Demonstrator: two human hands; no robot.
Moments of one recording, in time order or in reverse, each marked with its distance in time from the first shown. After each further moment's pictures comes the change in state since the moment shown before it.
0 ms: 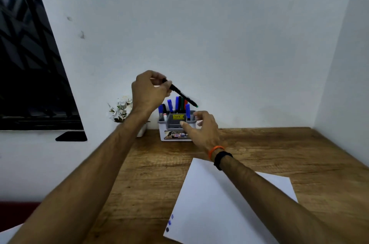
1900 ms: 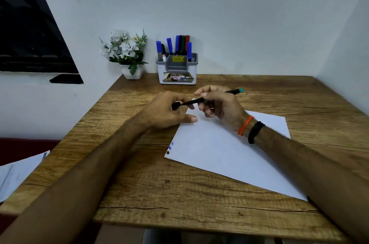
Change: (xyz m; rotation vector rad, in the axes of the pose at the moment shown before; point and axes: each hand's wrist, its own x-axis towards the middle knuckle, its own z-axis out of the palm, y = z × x) left_hand -0.142 -0.080 -0.013 0.358 -0.832 0.104; right_hand -0.079 0.024 -0.055 0.719 -0.576 0.194
